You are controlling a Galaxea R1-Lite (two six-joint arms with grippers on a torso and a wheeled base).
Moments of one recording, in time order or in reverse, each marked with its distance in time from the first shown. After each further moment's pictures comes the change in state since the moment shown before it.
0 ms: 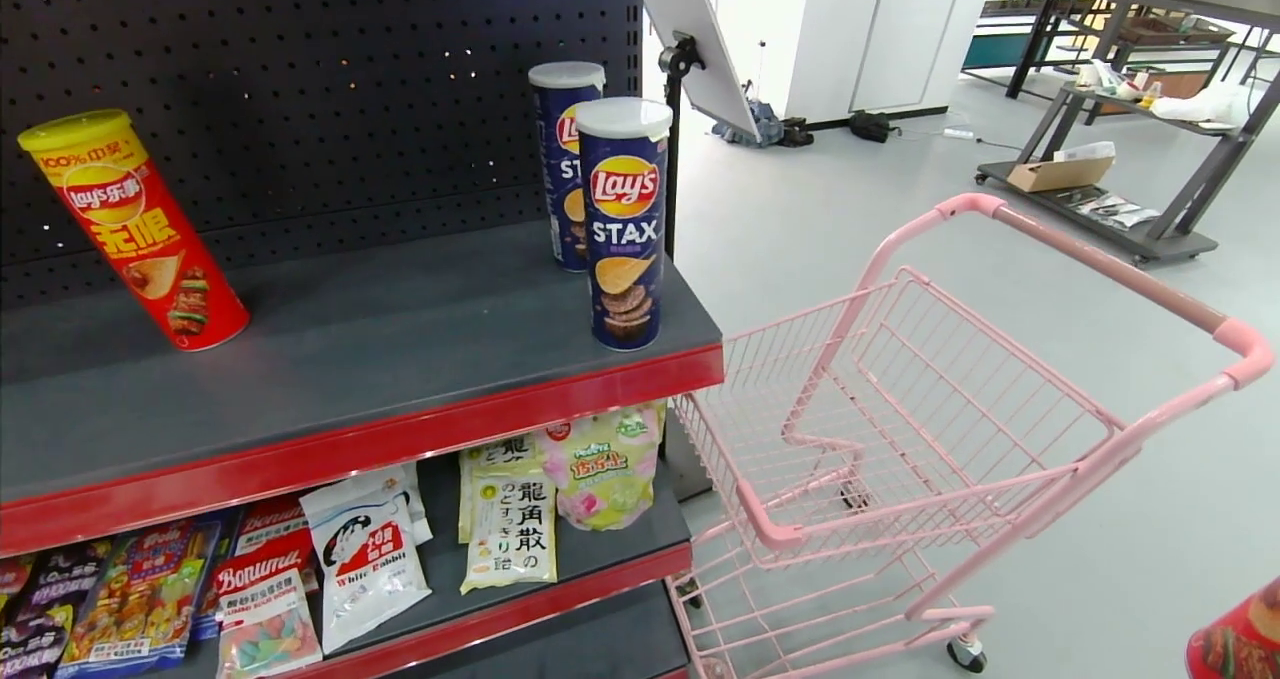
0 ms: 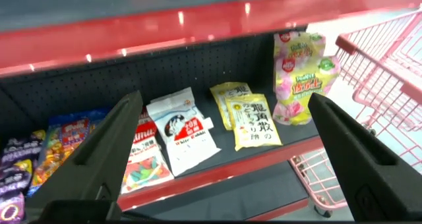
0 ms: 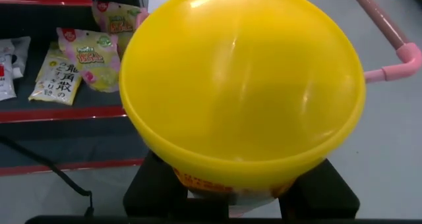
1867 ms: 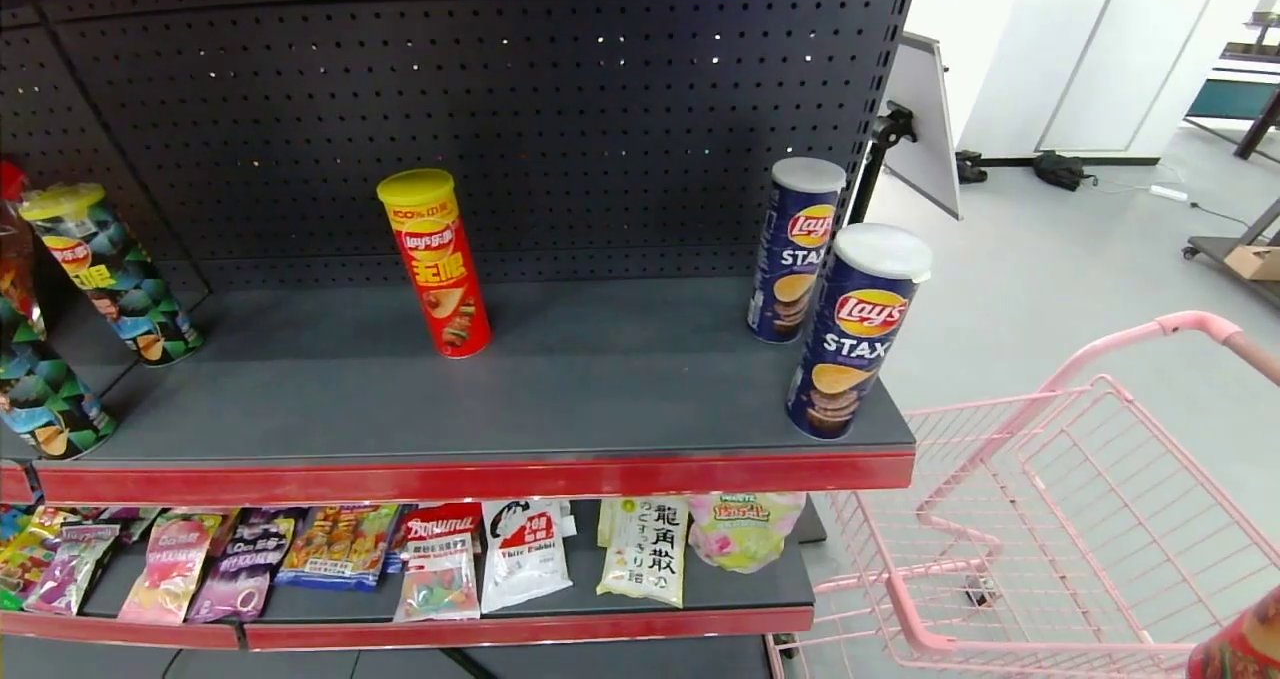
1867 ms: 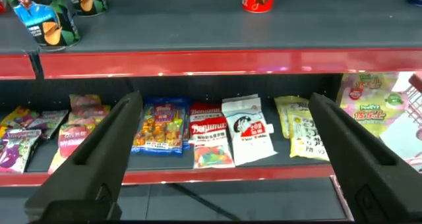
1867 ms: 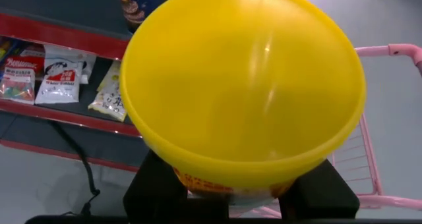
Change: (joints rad) left arm 0.000 0.000 0.000 0.000 0.000 0.000; right arm -0.007 -0.019 0.037 0.002 -0.009 -0.034
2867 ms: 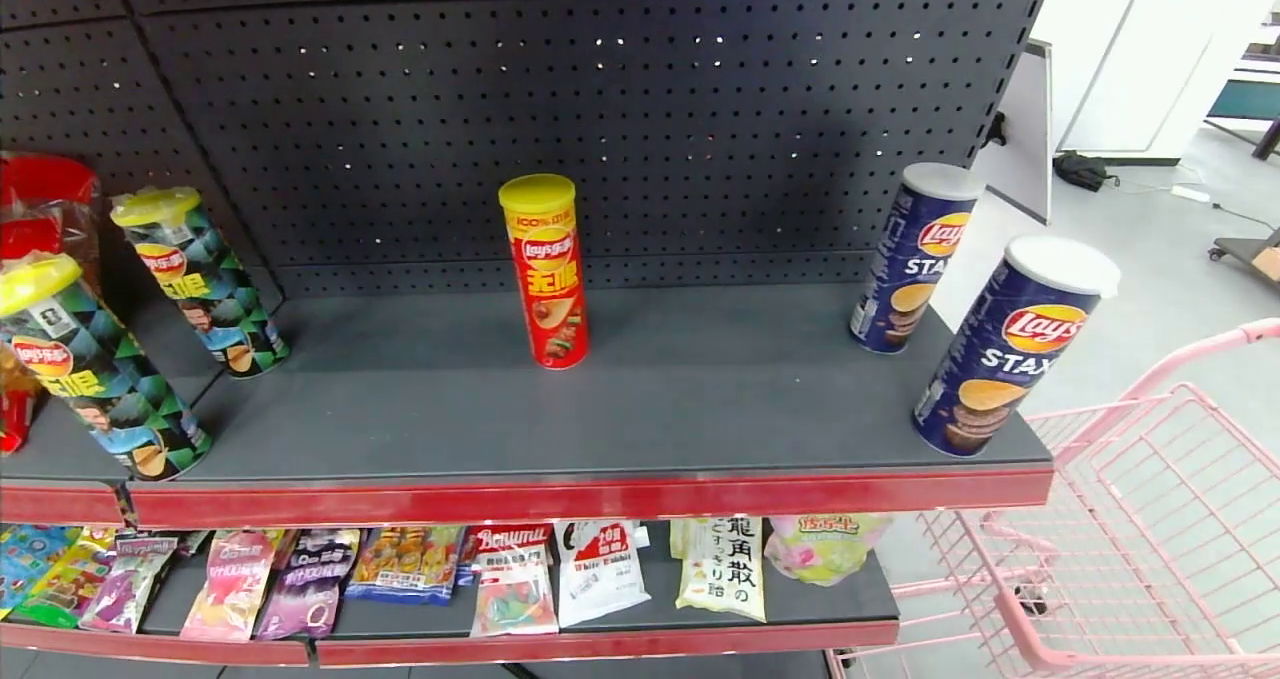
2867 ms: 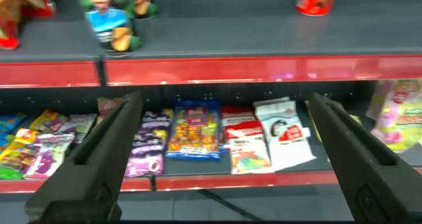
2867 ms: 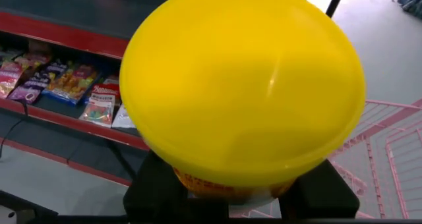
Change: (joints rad) left arm 0.000 0.000 0.000 0.000 0.000 0.002; right arm 0.032 -0.351 0.194 0.002 0.133 0.066
